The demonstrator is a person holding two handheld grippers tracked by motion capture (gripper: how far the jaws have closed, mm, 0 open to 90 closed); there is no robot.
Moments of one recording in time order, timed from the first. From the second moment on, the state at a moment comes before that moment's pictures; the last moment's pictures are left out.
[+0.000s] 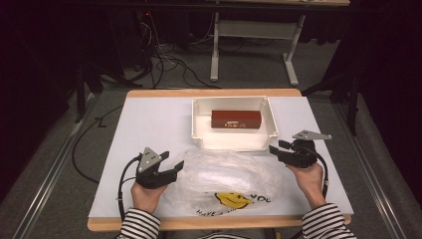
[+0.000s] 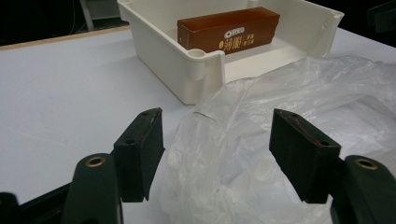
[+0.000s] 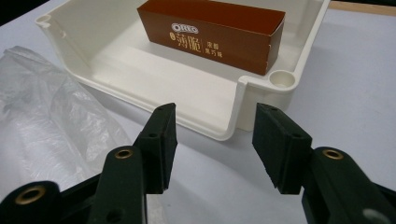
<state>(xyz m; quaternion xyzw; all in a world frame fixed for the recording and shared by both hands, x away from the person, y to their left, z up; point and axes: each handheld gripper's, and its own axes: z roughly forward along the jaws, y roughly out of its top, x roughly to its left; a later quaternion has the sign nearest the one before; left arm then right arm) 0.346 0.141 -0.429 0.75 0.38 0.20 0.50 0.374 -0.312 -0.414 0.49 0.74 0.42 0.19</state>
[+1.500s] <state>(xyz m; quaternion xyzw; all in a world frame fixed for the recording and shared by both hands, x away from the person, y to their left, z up) 0.364 0.178 -0.440 0.73 0.45 0.24 0.47 0.346 -0.361 -0.443 0.55 0.70 0.41 0.21</state>
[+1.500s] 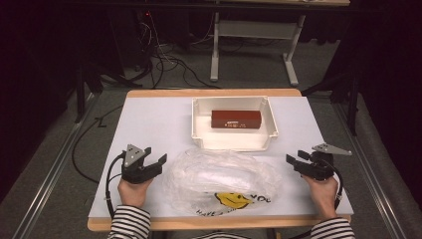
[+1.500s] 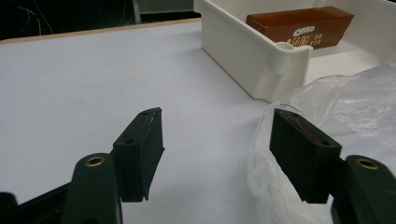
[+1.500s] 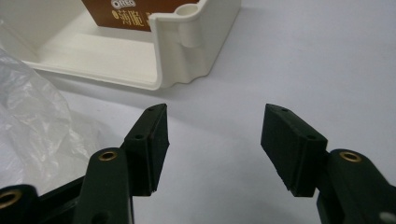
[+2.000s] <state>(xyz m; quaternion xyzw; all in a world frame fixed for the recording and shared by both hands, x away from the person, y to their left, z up) 0.377 0.179 -0.454 0.73 0.47 0.24 0.44 0.357 -0.362 -0.456 0.55 0.70 0.39 0.21</state>
